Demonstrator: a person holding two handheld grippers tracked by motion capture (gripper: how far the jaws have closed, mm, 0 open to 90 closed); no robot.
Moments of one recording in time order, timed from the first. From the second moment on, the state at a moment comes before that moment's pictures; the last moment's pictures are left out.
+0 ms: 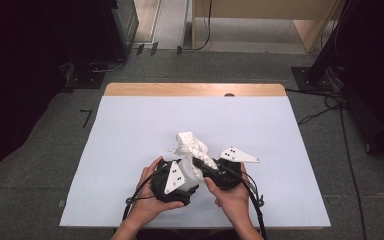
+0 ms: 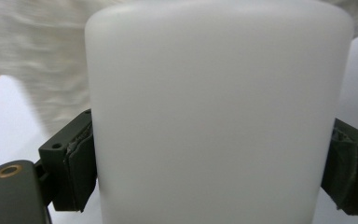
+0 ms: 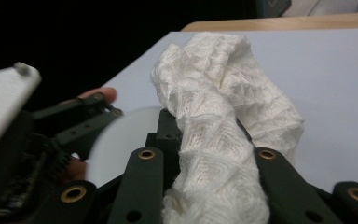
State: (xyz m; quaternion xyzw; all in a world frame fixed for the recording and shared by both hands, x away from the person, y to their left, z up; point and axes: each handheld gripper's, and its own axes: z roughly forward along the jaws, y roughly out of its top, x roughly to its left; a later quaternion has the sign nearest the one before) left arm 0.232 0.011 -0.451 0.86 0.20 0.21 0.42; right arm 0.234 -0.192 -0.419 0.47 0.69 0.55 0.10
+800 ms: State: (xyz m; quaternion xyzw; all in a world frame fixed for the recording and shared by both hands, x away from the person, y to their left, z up) left arm 0.232 0.014 -0.451 0.86 0.20 0.21 0.42; right arm 0.229 -0.188 -0.415 0.44 0.69 0.56 0.08
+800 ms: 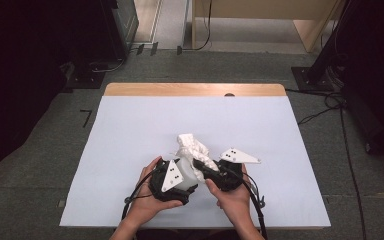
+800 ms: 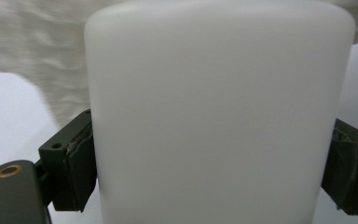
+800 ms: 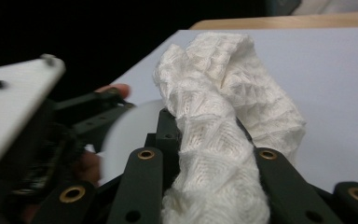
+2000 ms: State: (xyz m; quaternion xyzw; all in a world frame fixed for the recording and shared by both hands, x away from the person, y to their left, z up) left arm 0.232 0.019 -0.453 0.85 0.20 0.21 0.43; right arm 0.239 -0.192 -0.418 0.45 0.70 0.54 0.09
